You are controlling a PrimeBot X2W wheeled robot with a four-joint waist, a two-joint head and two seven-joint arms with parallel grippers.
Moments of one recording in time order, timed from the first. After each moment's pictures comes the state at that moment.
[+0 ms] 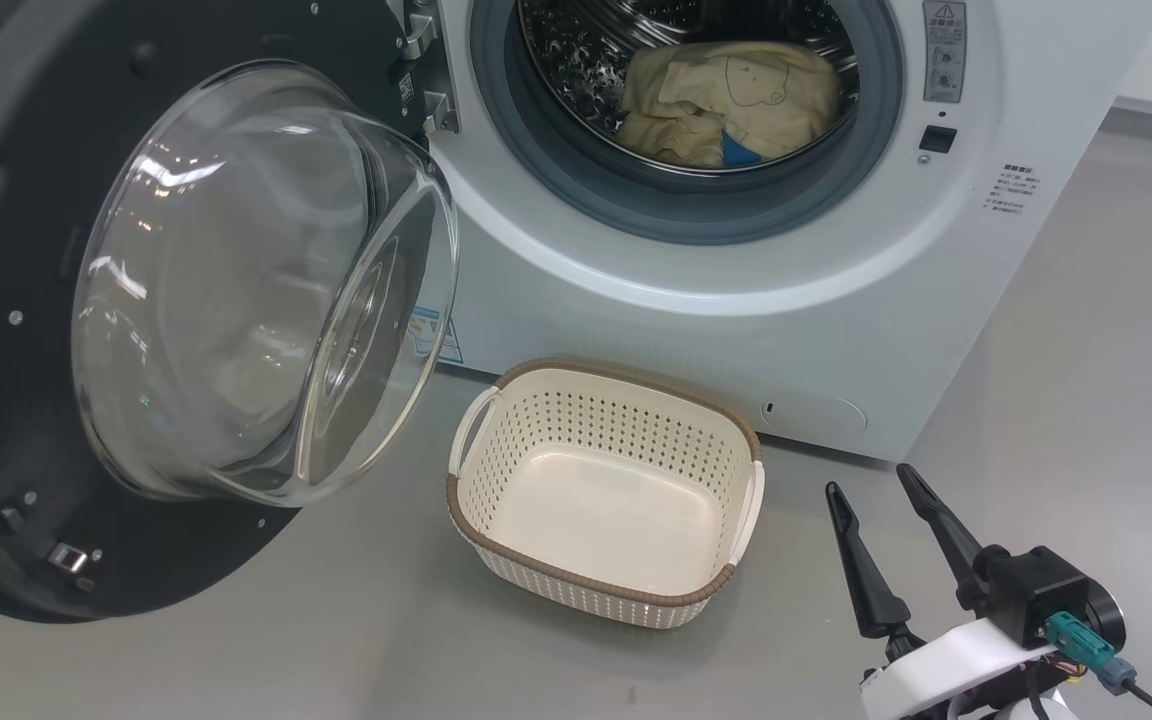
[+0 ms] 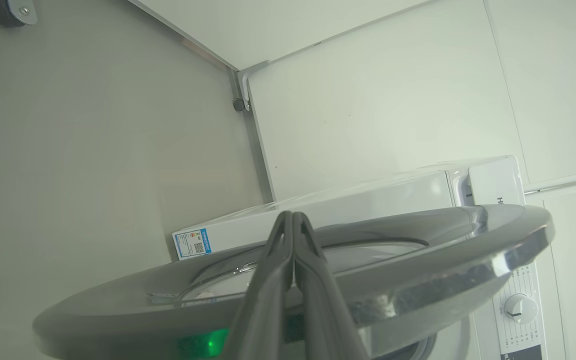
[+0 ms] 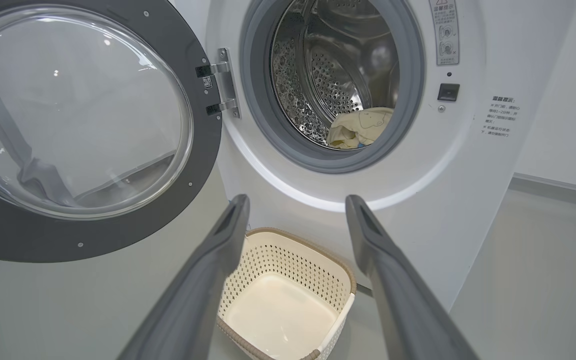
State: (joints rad) left arm -0.14 0.35 0.25 0.24 -1.71 0.03 0.25; right arm 0.08 -0.13 0.28 0.06 0.32 0.07 -0.21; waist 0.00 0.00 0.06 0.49
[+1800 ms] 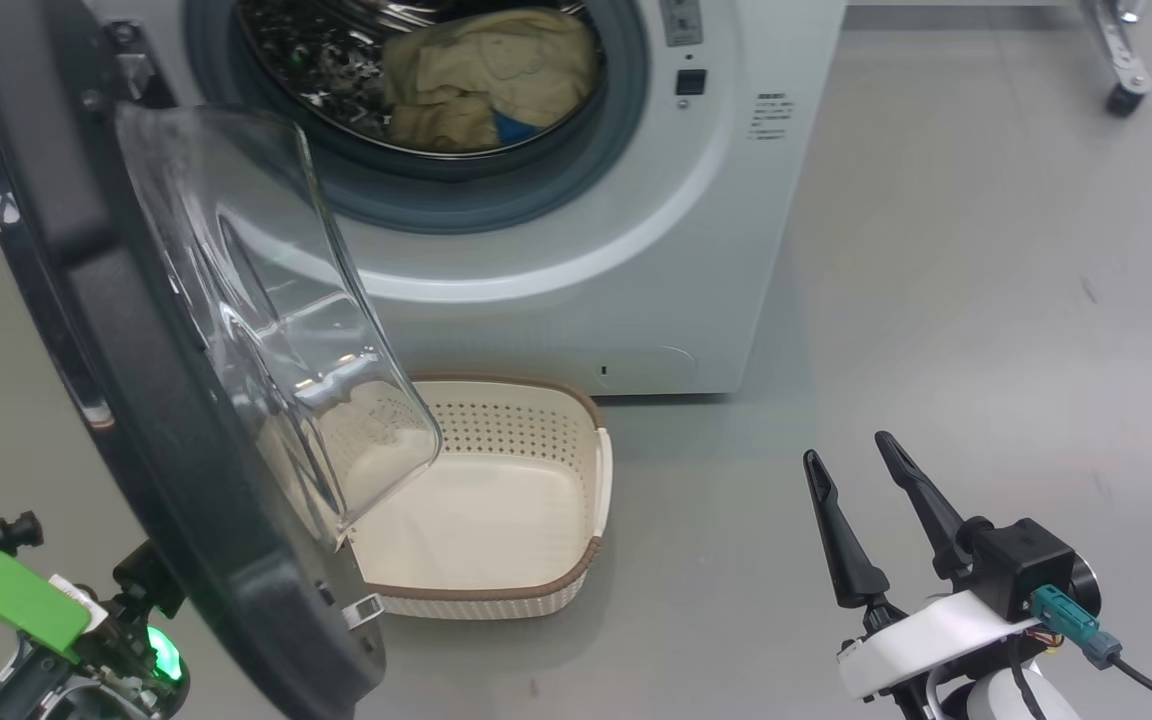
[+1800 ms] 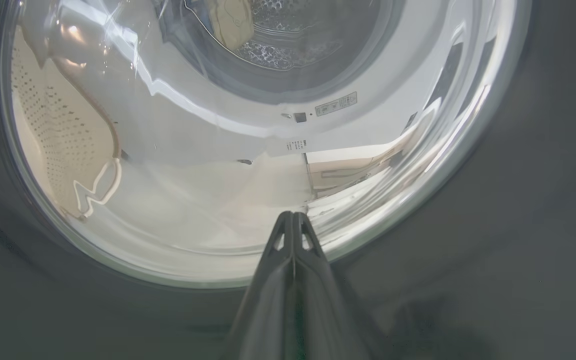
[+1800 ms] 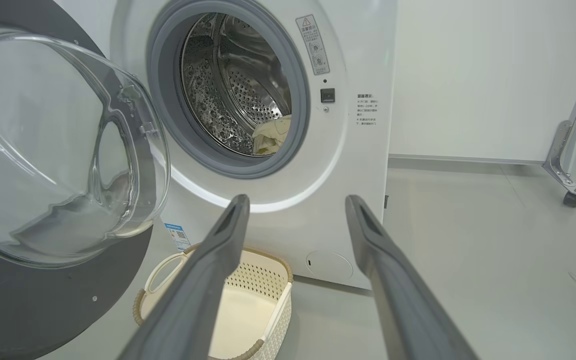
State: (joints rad) left arm -0.06 0.23 0.03 0.08 -1.85 -0.12 0.65; right arm 0.02 -0.11 0.30 0.06 0.33 0.07 -0.22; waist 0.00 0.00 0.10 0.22
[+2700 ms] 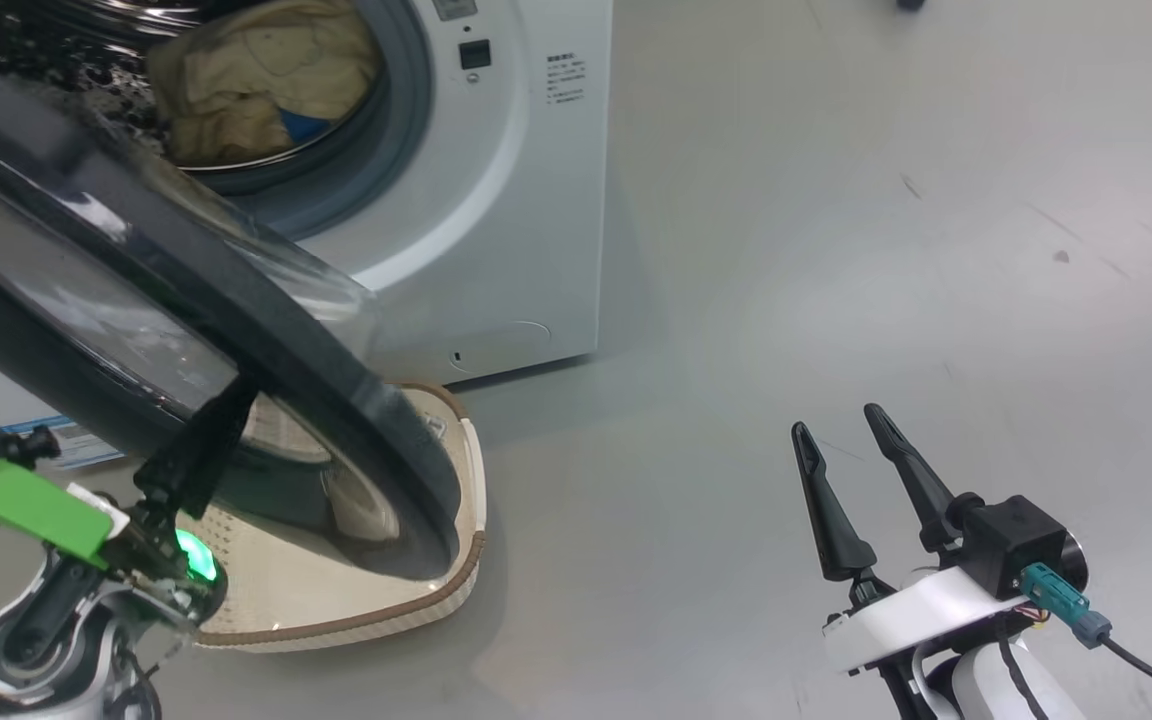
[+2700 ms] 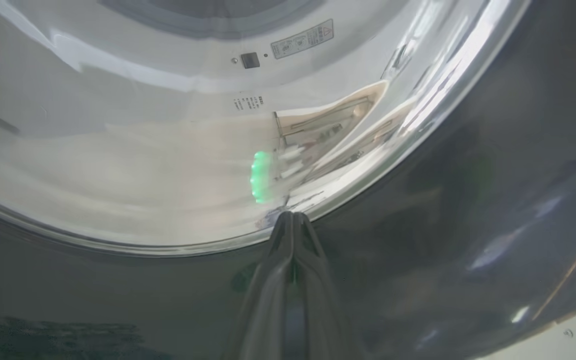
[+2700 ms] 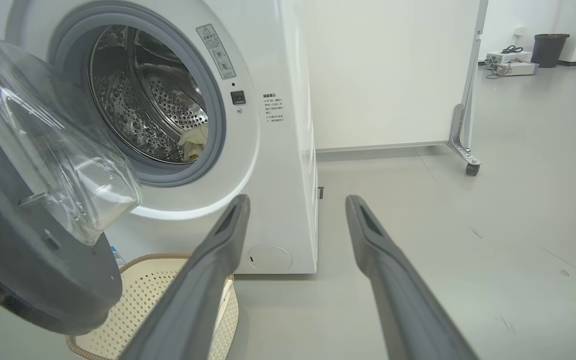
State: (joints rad) left arm -0.20 0.14 0.02 0.10 -1.83 -0.12 0.59; right arm -0.02 -0.10 0.31 0.08 0.34 0.08 -0.23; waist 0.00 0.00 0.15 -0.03
